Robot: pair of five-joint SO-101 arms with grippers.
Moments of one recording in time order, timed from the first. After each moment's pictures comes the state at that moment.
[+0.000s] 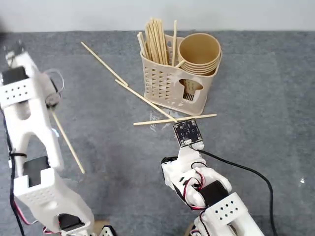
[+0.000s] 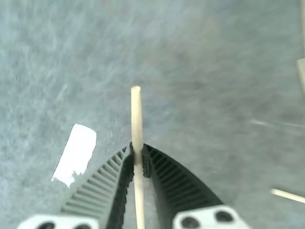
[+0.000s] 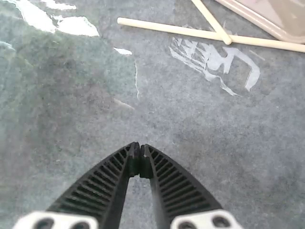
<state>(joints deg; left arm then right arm) -22.2 17.0 -21.5 90.9 18.8 -33.0 -69.1 79.9 49.1 -13.2</state>
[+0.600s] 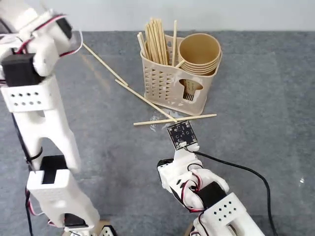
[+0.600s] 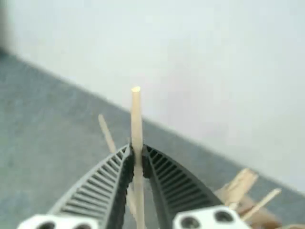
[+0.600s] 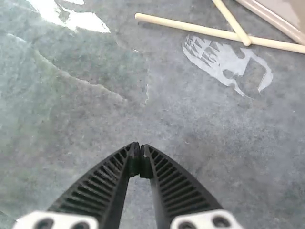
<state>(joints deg) -7.5 17.0 -64.3 86.0 34.4 -36.2 -69.1 79.9 49.1 -13.2</state>
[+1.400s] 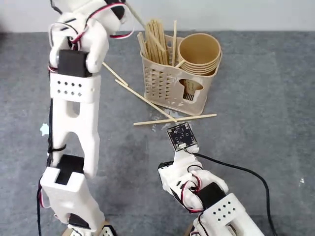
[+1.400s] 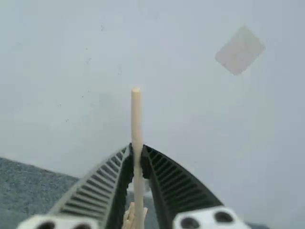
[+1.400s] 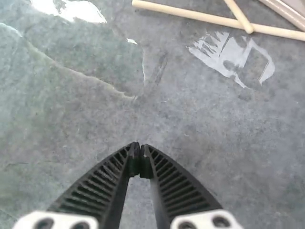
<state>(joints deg) 6.7 17.0 -48.5 53.1 39.9 -36.2 -69.1 81.7 49.1 -13.2</state>
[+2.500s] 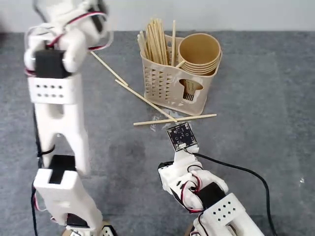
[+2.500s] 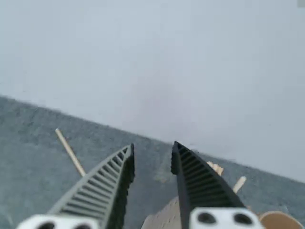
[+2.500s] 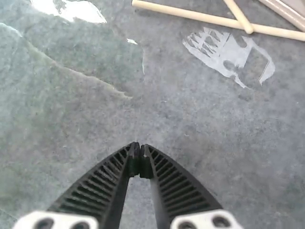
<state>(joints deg) -1.5 17.1 -55.5 77.8 32.1 -36.2 -69.1 81.7 49.1 -13.2</state>
